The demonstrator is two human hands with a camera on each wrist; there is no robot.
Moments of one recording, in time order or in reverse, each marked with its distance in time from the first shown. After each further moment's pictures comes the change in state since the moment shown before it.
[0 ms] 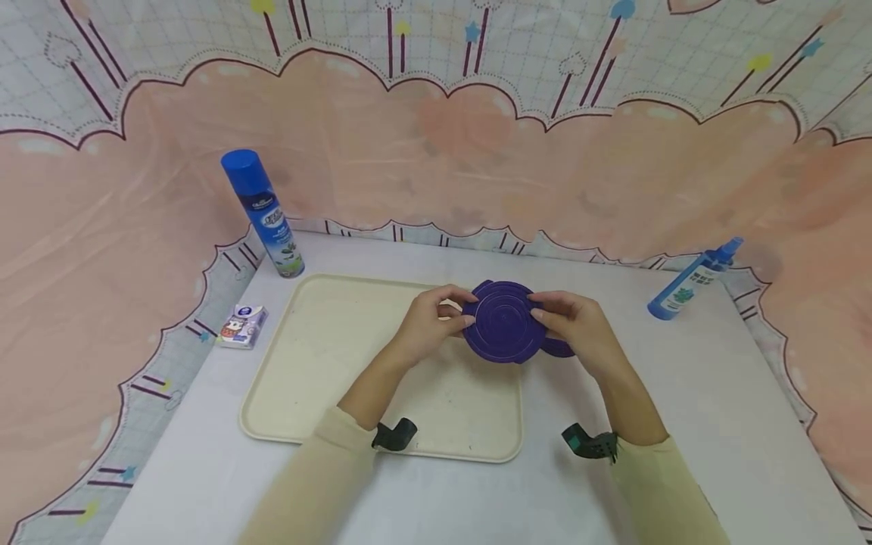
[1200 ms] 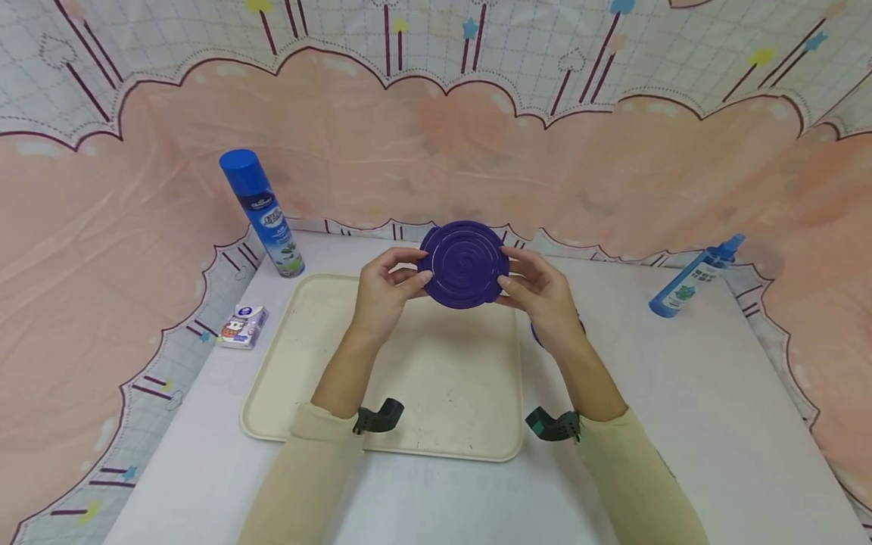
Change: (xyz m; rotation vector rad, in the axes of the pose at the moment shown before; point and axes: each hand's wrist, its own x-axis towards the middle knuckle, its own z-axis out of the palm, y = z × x) left_hand -0.002 0.027 -0.047 -0.282 0.309 0.133; right_hand 0.025 -0.044 0.045 0.427 0.034 -0.223
